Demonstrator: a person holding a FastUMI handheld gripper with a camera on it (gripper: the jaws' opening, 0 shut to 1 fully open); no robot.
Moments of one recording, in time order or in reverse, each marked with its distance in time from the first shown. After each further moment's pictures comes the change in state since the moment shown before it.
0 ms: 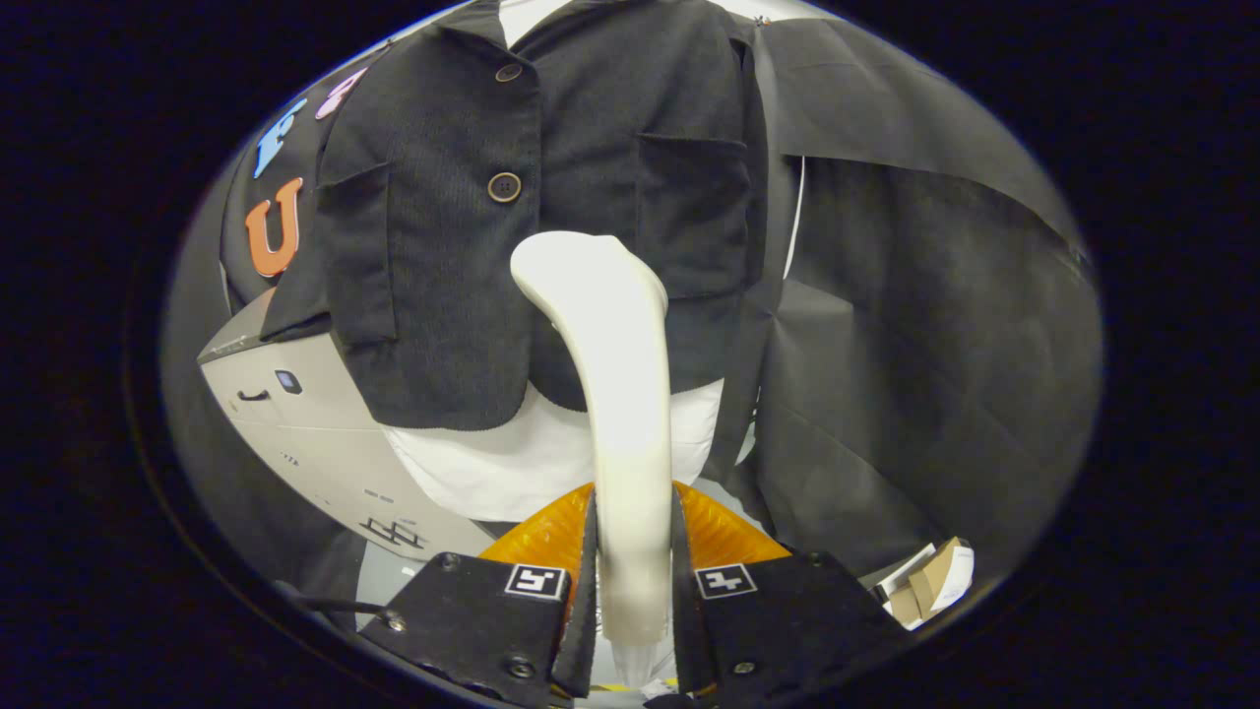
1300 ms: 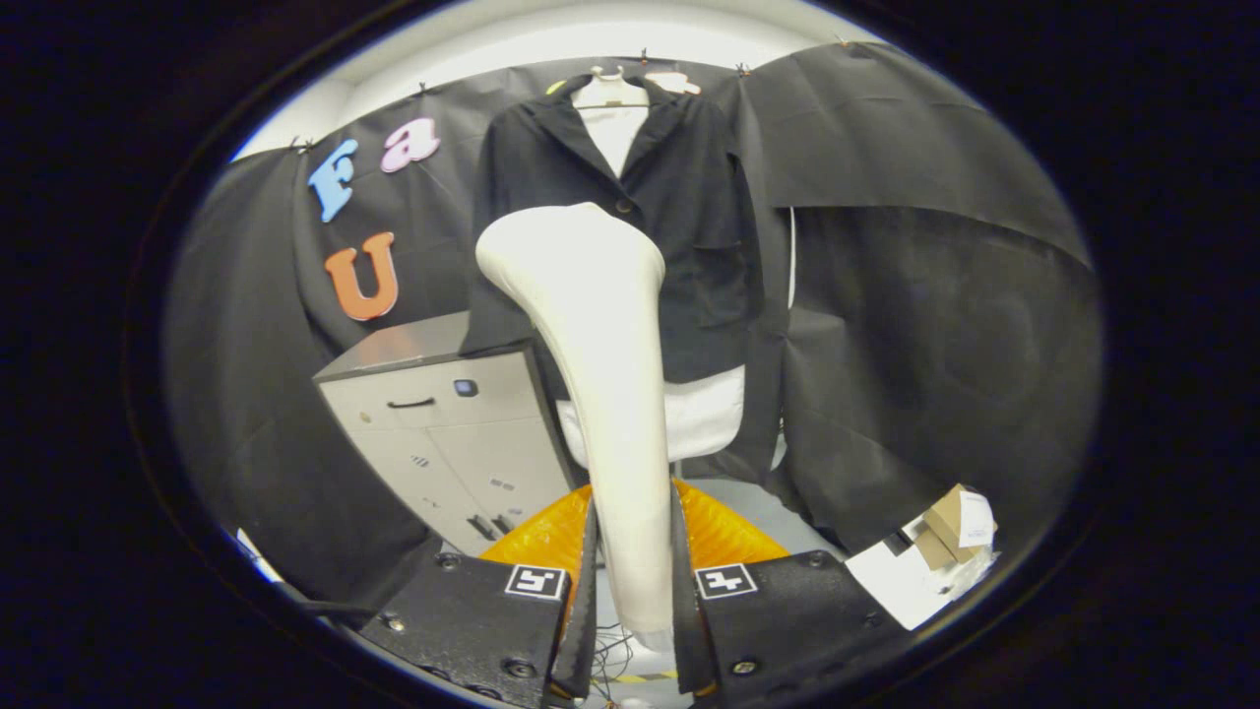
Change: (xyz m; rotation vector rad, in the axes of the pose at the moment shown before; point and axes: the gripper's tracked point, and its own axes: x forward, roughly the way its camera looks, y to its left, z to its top) arm -0.273 0.085 -0.078 0.066 -0.159 0.123
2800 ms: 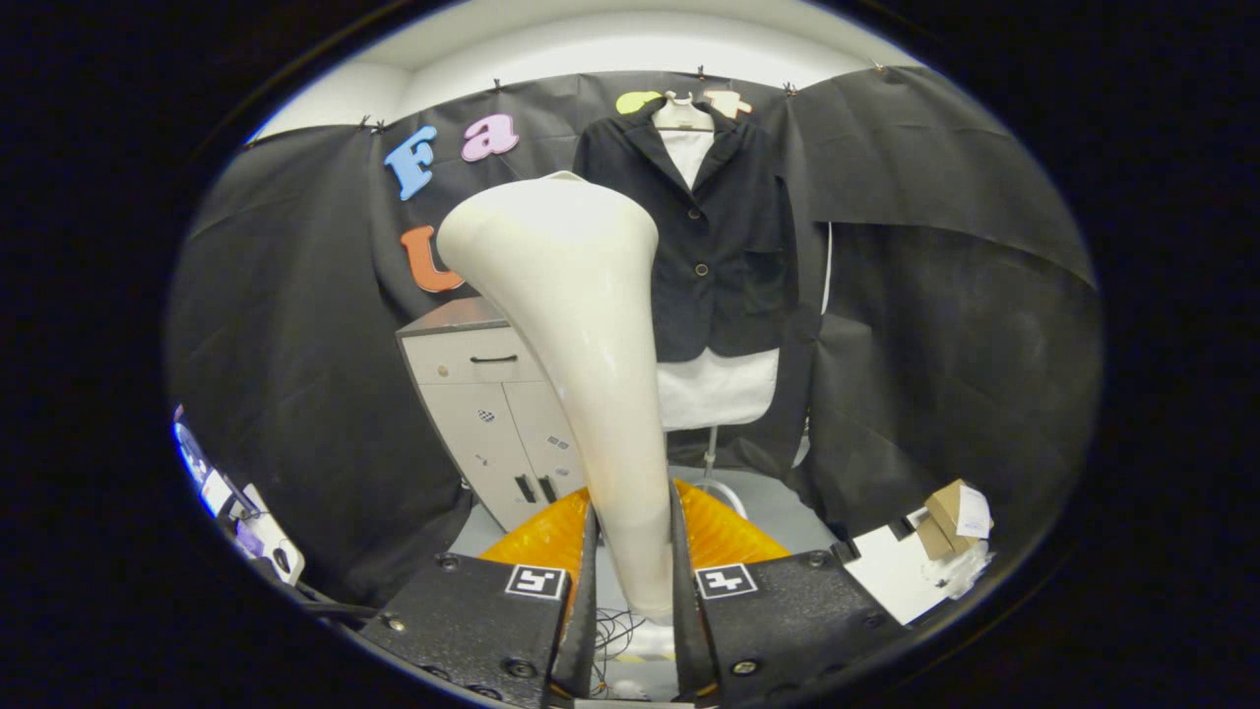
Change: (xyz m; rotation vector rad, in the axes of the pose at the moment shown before) arm -0.092 0.033 -0.060 -0.085 -0.008 0.084
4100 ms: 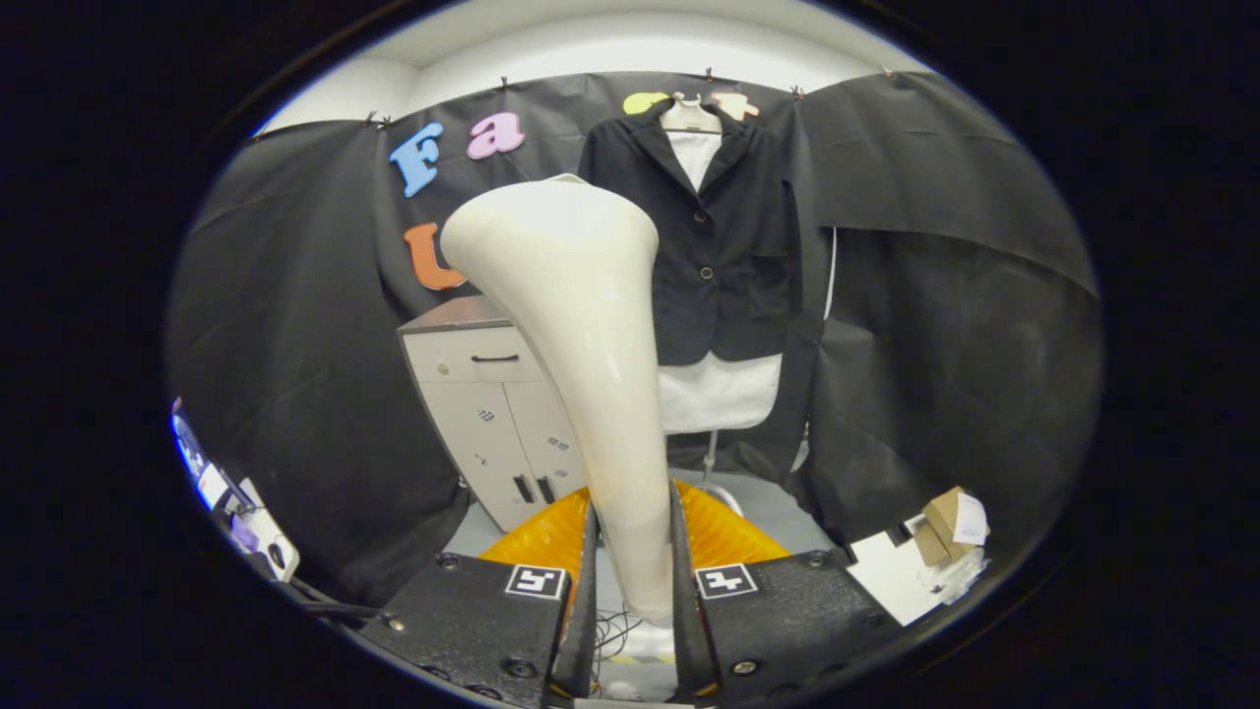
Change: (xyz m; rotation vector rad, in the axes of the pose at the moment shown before) arm 0.004 0.005 0.003 -0.016 0.002 0.009
